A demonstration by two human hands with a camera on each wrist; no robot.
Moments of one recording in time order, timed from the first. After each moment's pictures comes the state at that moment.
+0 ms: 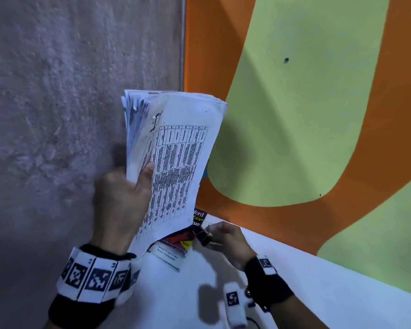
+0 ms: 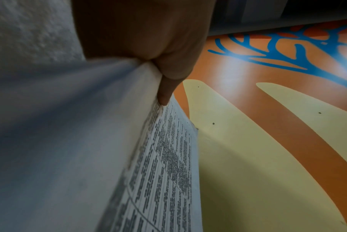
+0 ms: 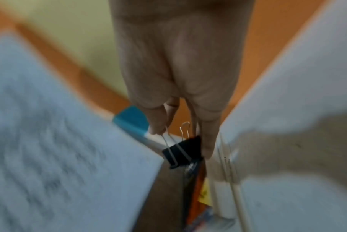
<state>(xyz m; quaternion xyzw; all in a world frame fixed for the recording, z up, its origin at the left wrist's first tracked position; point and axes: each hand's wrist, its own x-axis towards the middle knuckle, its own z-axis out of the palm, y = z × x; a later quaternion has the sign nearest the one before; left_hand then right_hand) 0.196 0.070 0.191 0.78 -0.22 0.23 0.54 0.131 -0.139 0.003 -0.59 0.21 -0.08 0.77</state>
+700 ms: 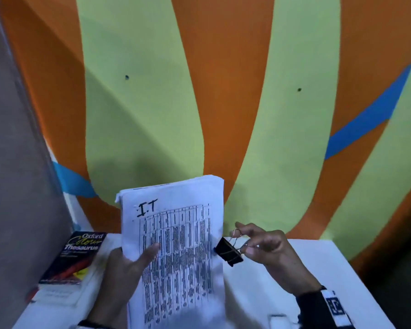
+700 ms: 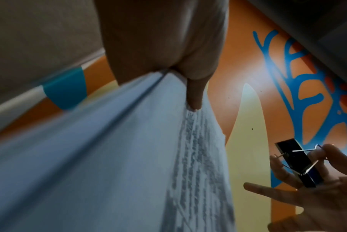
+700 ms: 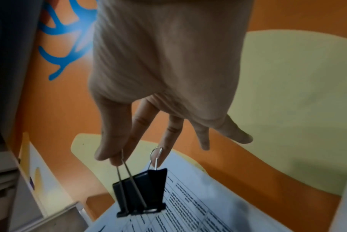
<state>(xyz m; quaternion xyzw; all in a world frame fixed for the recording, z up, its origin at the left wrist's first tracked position) 0.068 -0.043 0.086 0.70 -0.32 -0.15 0.63 -0.178 -0.217 0.118 -0.65 0.15 -0.31 0.68</state>
